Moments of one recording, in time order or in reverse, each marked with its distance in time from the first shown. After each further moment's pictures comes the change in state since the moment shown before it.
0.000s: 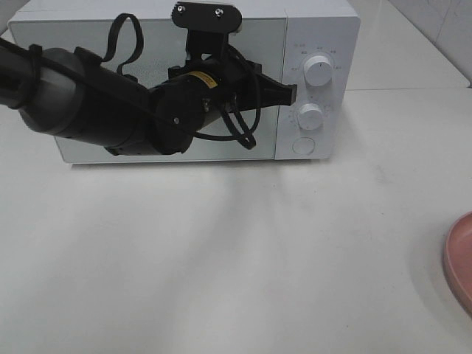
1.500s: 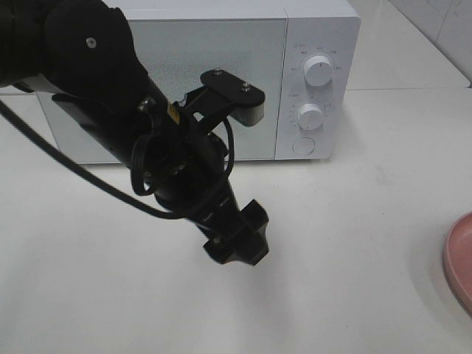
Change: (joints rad) left arm -0.062 -0.350 0.111 0.139 1.212 0.136; right arm 0.000 0.000 0.000 0.000 0.000 0.000
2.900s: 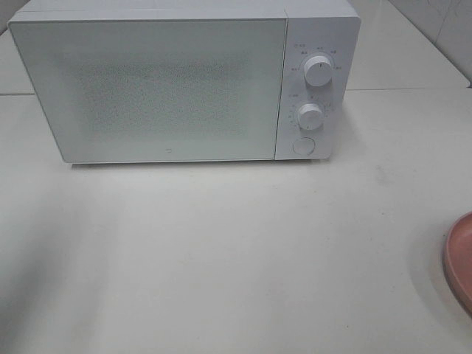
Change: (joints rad) left arm 0.717 -0.634 0.354 0.113 0.416 -0.268; right arm 0.000 0.000 0.000 0.000 0.000 0.000
